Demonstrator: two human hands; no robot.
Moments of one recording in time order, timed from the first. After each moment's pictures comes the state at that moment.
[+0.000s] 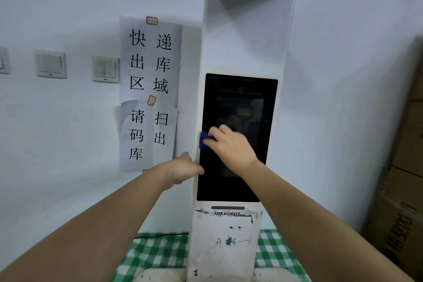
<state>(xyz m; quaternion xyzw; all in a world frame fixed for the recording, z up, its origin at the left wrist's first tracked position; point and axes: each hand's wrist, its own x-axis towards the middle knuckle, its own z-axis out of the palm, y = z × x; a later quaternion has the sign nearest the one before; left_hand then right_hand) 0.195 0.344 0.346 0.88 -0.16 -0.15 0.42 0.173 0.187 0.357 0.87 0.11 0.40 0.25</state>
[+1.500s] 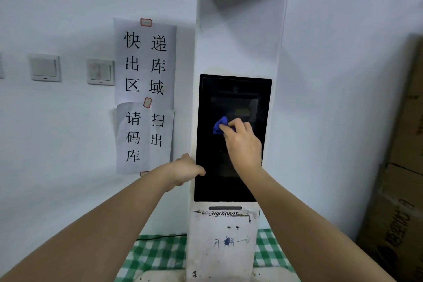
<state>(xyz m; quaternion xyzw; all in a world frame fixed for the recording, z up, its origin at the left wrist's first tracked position) 0.191 0.335 0.347 0.88 -0.18 -0.16 0.42 0.169 0.173 0.351 0.85 -0.06 0.51 0.09</state>
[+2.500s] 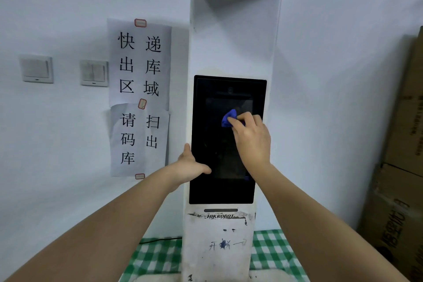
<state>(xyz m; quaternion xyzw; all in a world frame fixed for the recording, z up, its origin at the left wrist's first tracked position) 0.195 0.314 0.347 0.85 -0.20 -0.14 0.47 0.171 0.137 0.364 0.80 -0.05 0.59 0.10</state>
